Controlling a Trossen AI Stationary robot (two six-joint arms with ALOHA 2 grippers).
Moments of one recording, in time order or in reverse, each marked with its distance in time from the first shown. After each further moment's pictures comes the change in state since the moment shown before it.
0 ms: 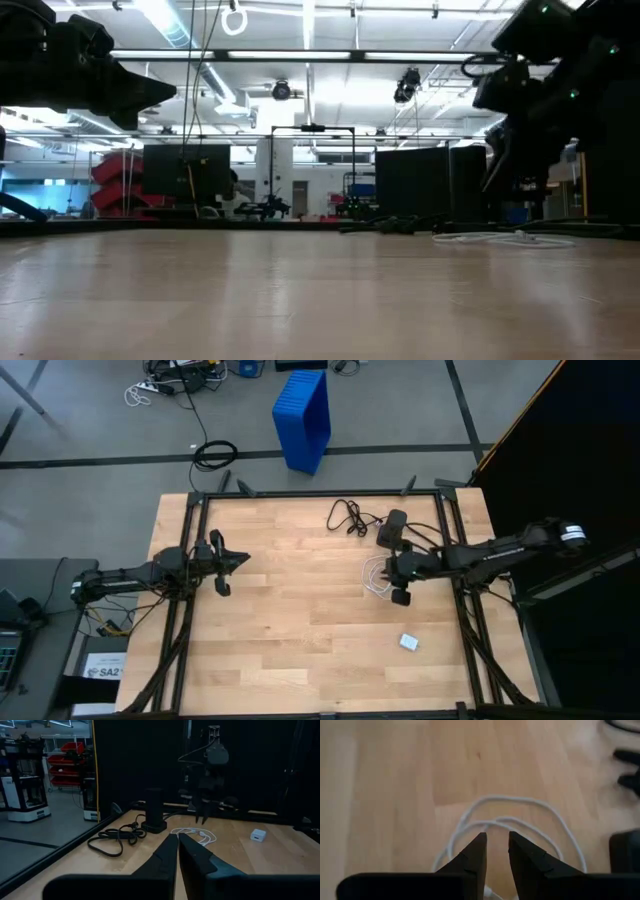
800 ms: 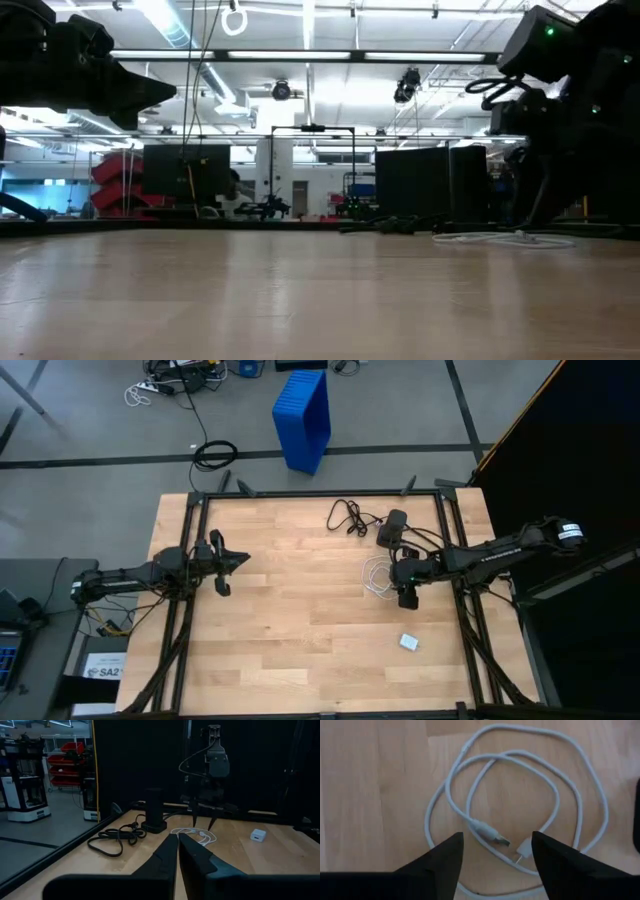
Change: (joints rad) left arm 0.000 0.000 0.000 0.000 0.000 0.000; right arm 0.029 0.020 -0.029 -0.131 -0.023 0.048
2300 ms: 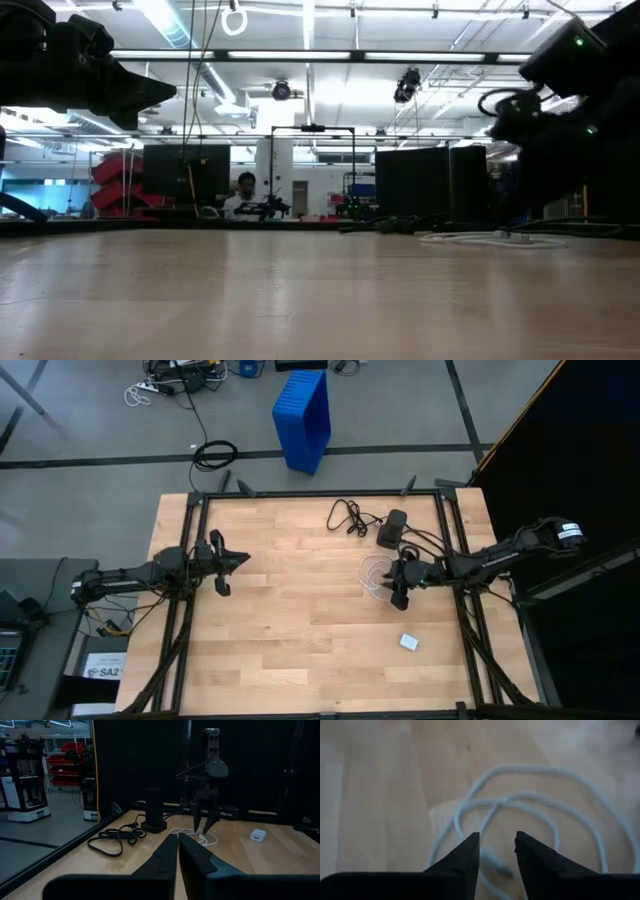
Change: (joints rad) left arm 0.000 0.000 0.000 0.000 0.000 0.000; right arm 0.028 0.000 -0.243 0.527 0.076 0.191
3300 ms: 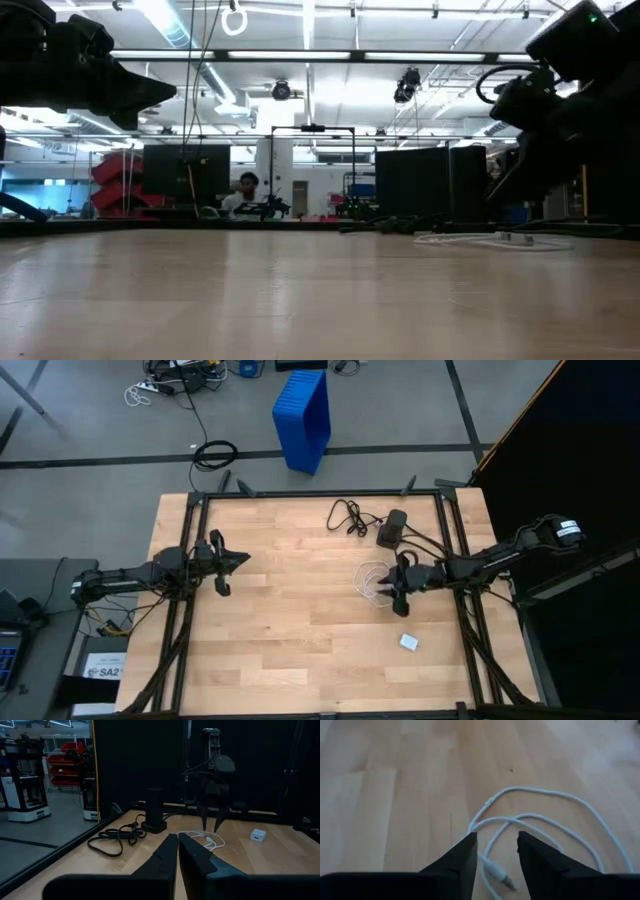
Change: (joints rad) left arm 0.000 0.000 0.000 0.000 0.000 0.000; right arm 0.073 -0.002 0.062 0.017 -0.049 -0.085
